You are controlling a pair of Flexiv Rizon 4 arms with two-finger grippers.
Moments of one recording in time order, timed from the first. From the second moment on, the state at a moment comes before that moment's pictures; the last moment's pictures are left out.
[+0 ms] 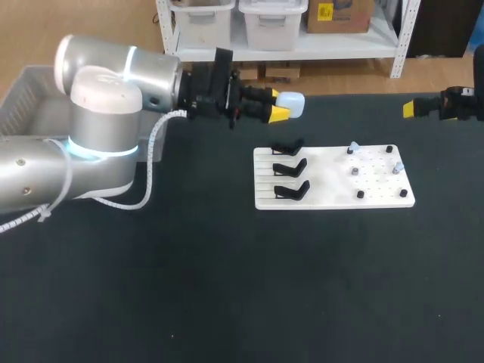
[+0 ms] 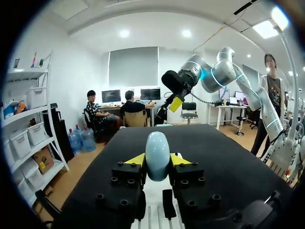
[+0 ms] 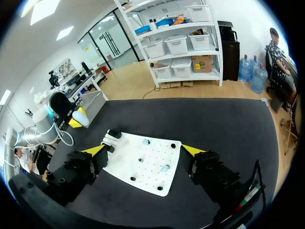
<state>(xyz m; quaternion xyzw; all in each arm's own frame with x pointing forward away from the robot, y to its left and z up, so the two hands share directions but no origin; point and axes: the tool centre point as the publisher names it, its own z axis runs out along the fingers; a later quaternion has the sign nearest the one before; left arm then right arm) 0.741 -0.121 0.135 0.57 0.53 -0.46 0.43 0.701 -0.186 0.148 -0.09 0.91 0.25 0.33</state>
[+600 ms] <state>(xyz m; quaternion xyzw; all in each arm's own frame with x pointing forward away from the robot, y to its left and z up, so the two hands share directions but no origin) 0.746 -0.121 0.130 0.57 0.51 -0.47 0.44 0.701 -0.186 0.148 -0.09 0.91 0.25 0.33</state>
